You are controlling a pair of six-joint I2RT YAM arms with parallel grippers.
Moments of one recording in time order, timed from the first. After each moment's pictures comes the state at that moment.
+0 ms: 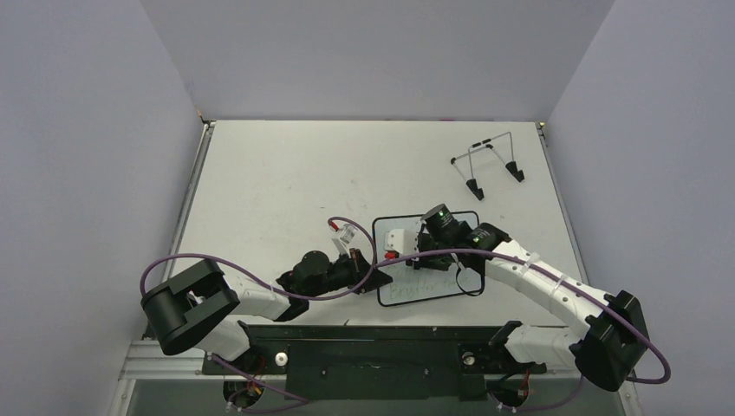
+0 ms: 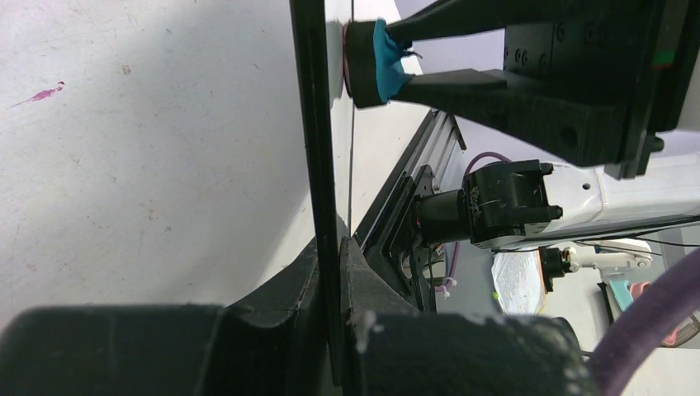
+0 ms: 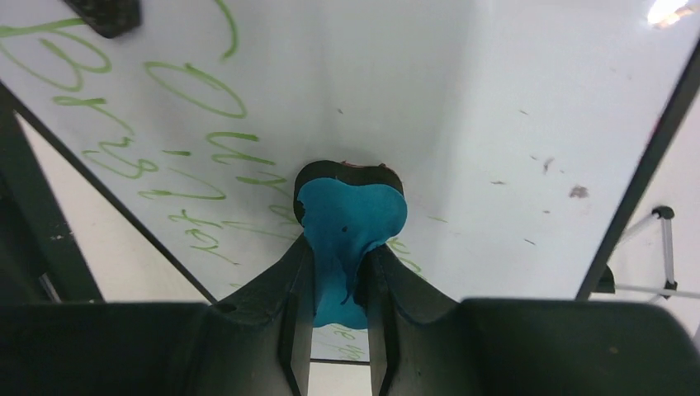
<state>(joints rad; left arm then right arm) -0.95 1.45 0.31 0.96 0.22 -0.96 0.72 1.19 0.89 -0.73 -0.10 -0.79</state>
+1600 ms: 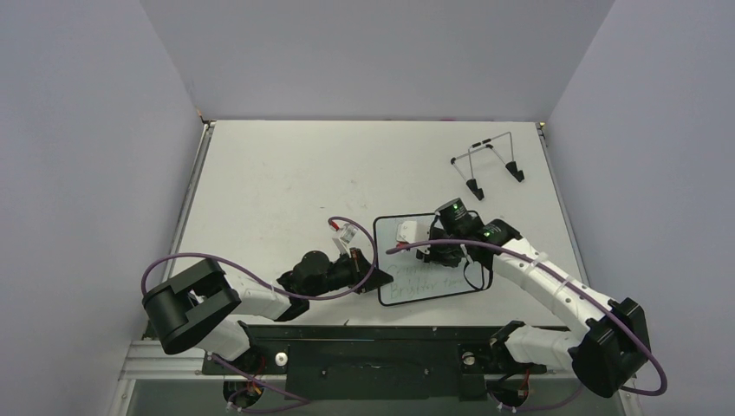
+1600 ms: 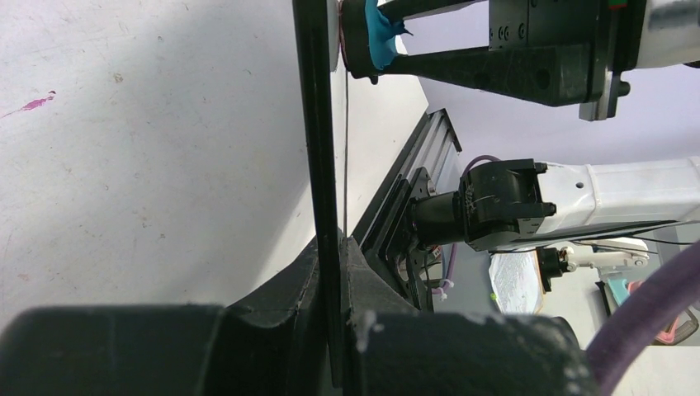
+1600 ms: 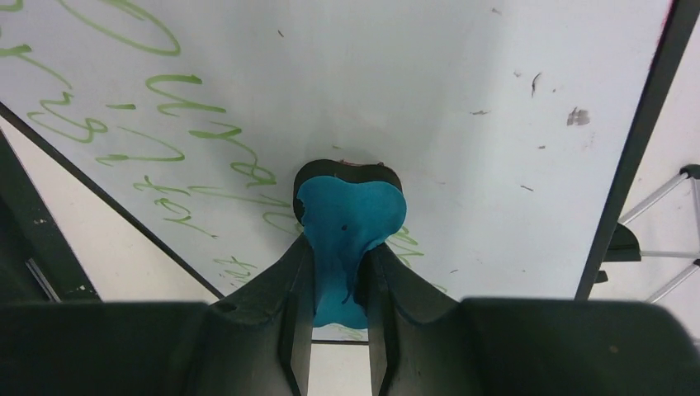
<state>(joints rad) -0.95 1.46 0.31 0.98 0.22 -0.96 0.60 1.17 0.87 -0.76 -0.16 -0.83</state>
